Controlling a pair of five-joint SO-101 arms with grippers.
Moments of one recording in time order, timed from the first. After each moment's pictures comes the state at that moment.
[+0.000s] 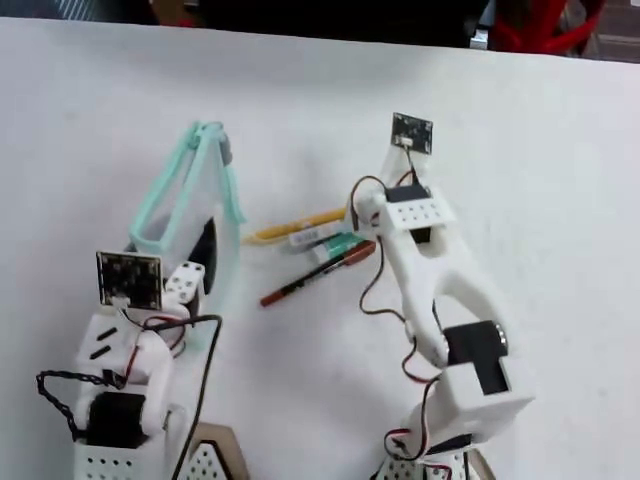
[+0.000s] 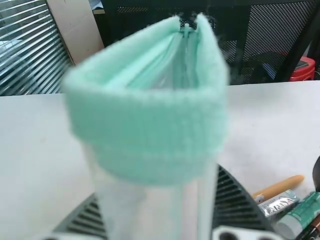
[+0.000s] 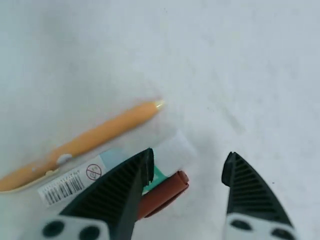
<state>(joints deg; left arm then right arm) -1.7 -103.6 85.0 43.6 -3.8 -14.3 10.0 21.8 46.0 -20.2</state>
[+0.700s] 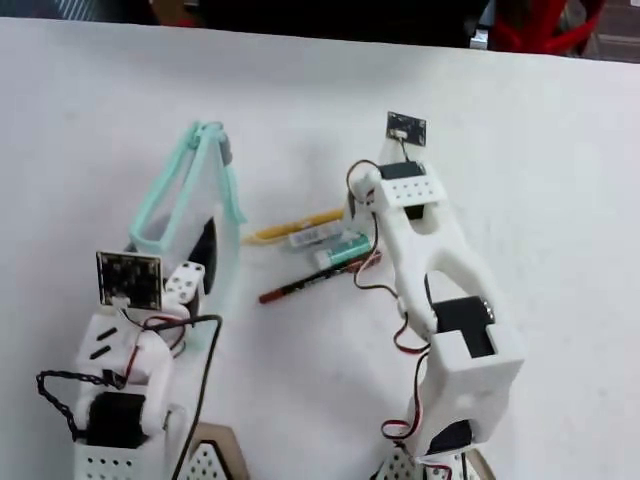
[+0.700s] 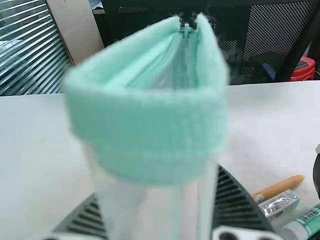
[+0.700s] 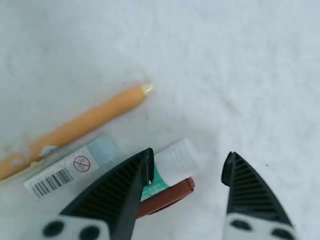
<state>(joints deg) -1.7 -103.6 85.0 43.6 -3.8 -14.2 17.9 8.8 61.2 -20.2</state>
